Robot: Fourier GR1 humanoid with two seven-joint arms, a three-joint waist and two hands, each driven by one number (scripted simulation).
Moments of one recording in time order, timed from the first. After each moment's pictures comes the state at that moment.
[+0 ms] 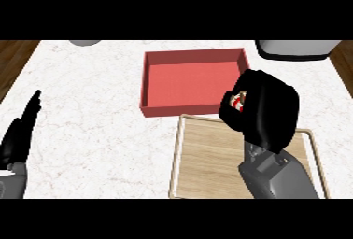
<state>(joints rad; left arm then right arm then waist) -0.11 0.35 0.17 -1.34 -0.24 0.09 0.06 -0.47 0.00 0.30 -1.78 1.39 0.10 0.92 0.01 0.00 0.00</state>
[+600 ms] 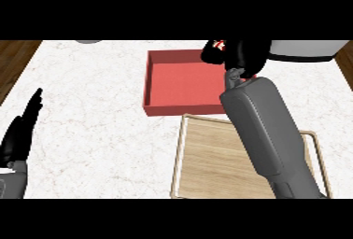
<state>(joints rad) -0.13 0.35 0.18 -1.34 -0.24 0.08 0.06 -0.91 0.00 0.06 -1.20 1.16 -0.21 0.89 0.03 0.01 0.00</state>
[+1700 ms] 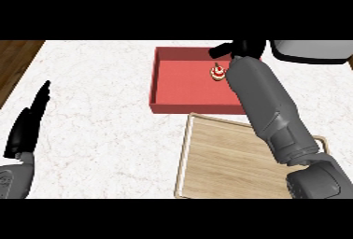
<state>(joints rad) -0.18 0.33 0.16 -1.33 -0.26 0.07 0.06 -1.21 -0.06 -0.30 -0.37 0.95 -0.63 0.60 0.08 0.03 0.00</state>
